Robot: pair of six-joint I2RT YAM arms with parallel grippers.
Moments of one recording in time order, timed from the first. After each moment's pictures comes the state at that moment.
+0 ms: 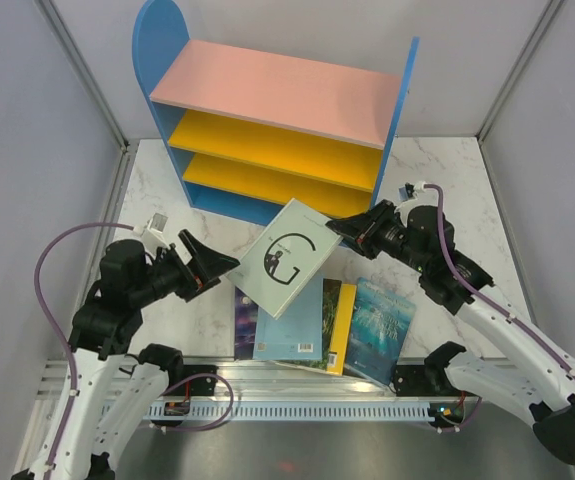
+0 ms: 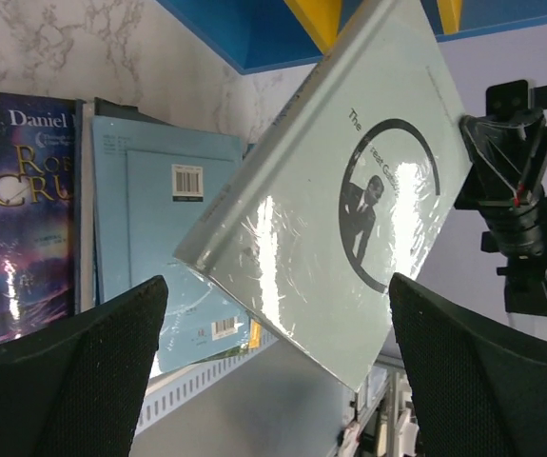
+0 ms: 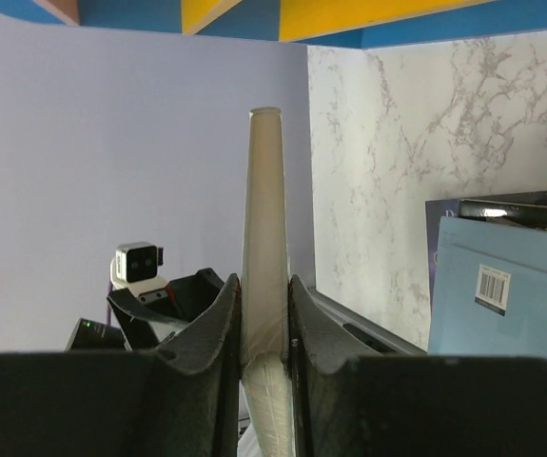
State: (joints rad) left arm -0.24 0.57 0.87 -0.77 0.47 -0.91; right arm 0.59 0.91 0.84 -0.16 -0.18 1.34
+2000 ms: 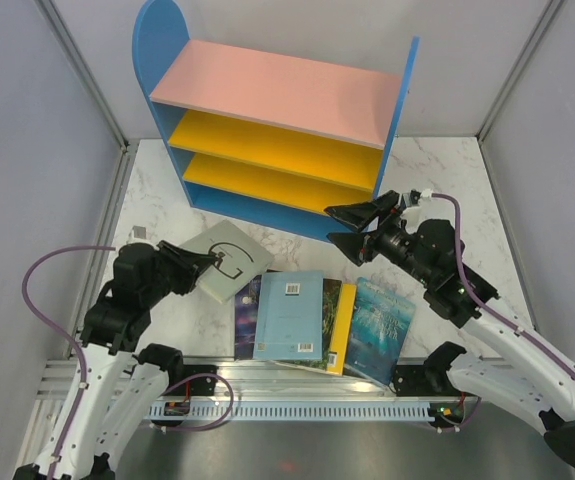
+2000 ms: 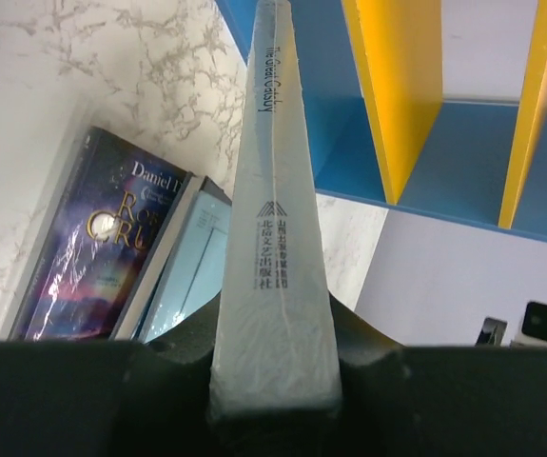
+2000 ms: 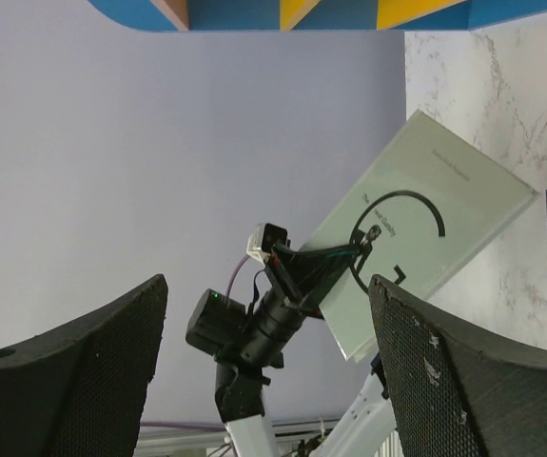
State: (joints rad) left arm -0.24 0.54 0.75 -0.75 0.12 -1.19; right arm 0.67 0.85 0.79 0.00 -0.09 1.54
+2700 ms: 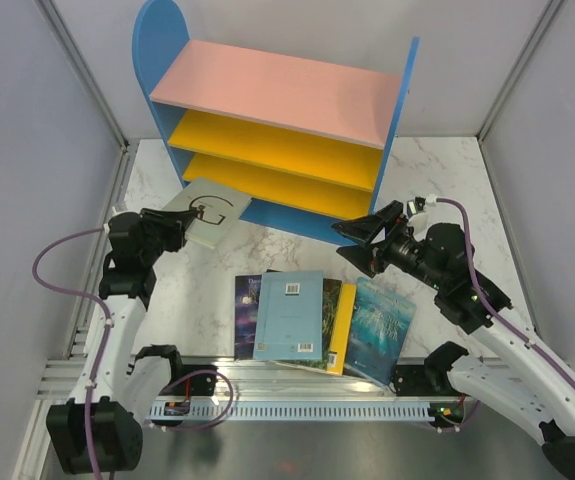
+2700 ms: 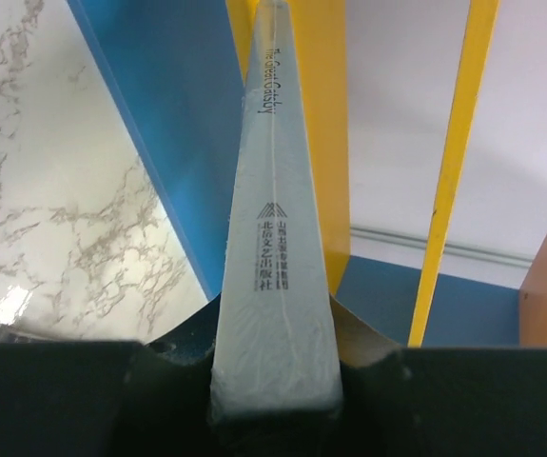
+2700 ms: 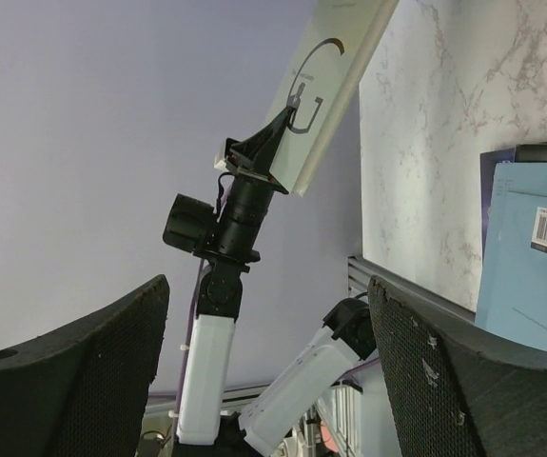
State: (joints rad) left arm 0.04 0.84 0.65 -0.17 0.23 -1.27; right arm 0.61 0.77 0.78 -0.18 -0.22 1.45
